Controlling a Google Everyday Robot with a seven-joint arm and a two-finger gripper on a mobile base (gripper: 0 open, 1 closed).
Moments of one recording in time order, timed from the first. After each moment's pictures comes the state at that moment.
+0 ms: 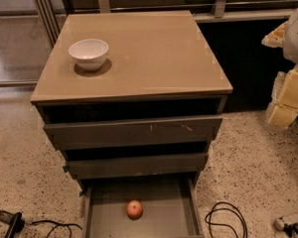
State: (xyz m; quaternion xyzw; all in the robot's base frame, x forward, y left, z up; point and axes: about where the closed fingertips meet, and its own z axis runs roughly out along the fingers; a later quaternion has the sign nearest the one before) arm 0.438 -0.216 0.977 -0.60 0.78 -0.04 0.16
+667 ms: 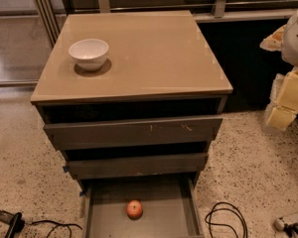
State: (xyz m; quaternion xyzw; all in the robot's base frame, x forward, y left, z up) arm 0.439 -0.216 0.971 -0.60 0.78 -0.02 0.16
